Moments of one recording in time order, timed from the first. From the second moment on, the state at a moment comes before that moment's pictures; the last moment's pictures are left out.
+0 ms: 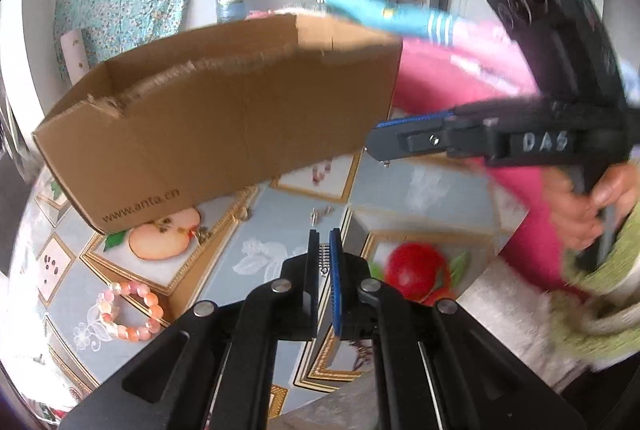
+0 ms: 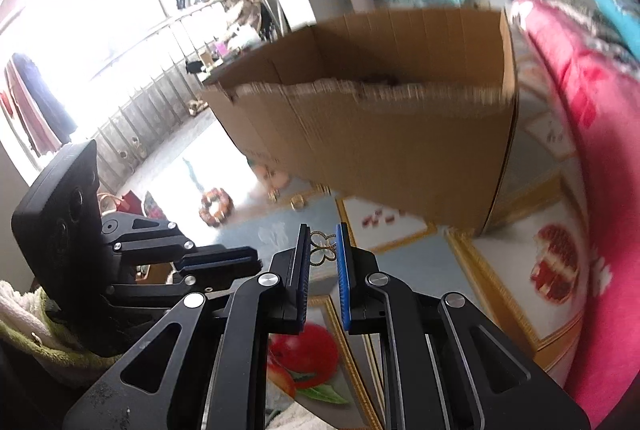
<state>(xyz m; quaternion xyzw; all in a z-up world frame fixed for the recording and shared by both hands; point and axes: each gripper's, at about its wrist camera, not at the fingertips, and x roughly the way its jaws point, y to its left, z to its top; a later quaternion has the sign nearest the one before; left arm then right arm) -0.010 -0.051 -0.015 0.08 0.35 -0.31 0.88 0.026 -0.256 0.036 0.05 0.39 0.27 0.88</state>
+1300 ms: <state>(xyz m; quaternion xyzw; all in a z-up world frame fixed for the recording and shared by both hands) 0.198 -0.052 0.025 -0.07 0.50 -0.27 0.82 0.280 -0.222 0.052 0.03 0.55 0.22 0.80</state>
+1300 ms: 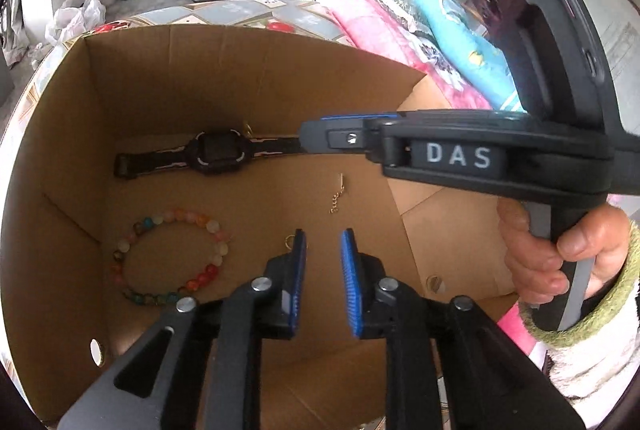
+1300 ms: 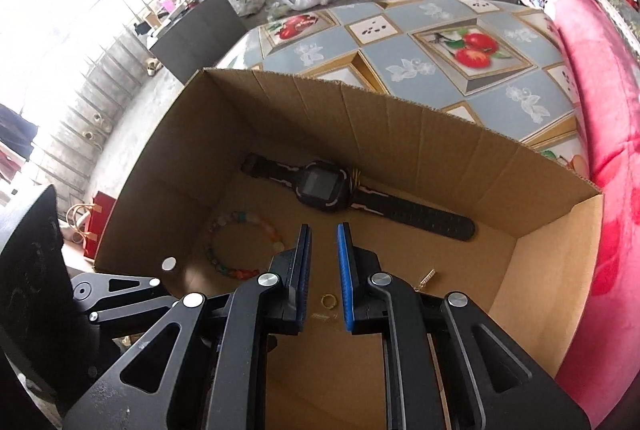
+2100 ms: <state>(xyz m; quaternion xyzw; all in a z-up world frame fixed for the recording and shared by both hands) 0.067 0.038 0.093 -0.08 0.31 -0.28 0.90 0.127 -0.276 0.136 0.12 0.40 0.29 0.86</state>
